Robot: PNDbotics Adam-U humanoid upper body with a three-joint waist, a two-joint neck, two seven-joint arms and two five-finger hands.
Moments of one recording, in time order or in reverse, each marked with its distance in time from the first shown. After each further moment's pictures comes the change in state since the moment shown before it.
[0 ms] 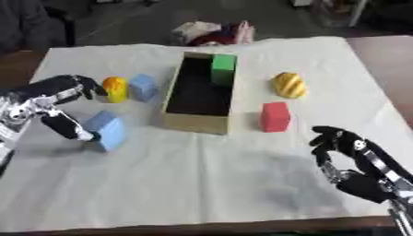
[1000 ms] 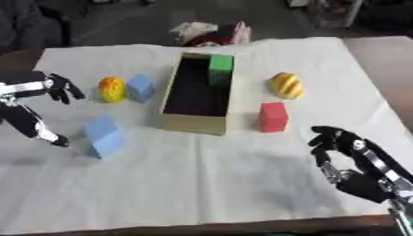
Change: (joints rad) left arm 0.025 0.087 -0.034 0.003 0.297 0.010 -0.171; right arm -0.007 0.002 0.002 0.000 0.000 -0.002 0.013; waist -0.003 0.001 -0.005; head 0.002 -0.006
